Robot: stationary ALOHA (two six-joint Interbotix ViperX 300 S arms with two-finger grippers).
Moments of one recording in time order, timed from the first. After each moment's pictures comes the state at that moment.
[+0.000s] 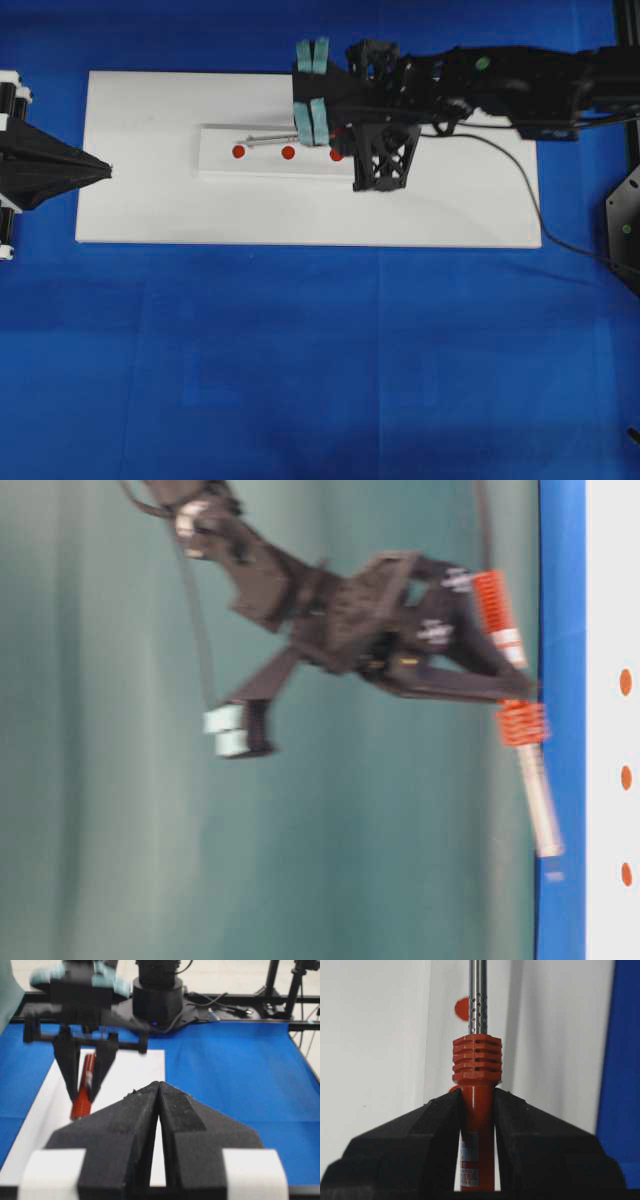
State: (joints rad) left arm -0.02 -0.97 1.23 0.00 -0.32 0.00; right arm -0.22 0.05 0.37 0.05 0.55 -0.17
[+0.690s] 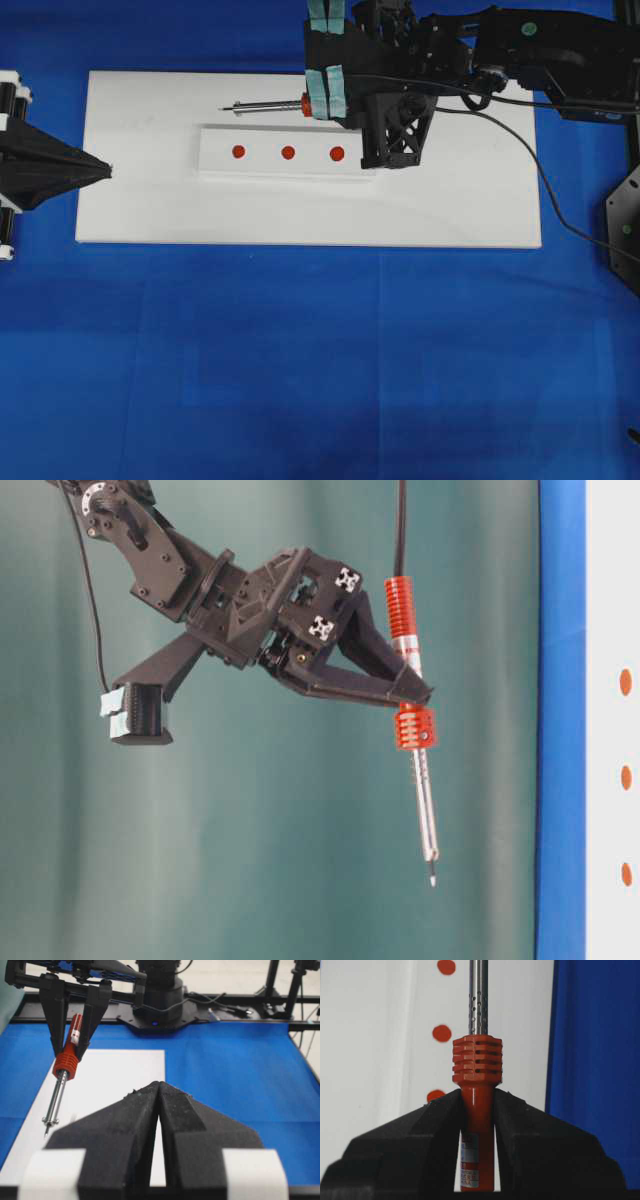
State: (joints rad) left arm -0.02 -0.97 1.23 0.00 -0.32 0.00; right arm -0.23 -0.04 0.31 0.00 0.63 -0.17
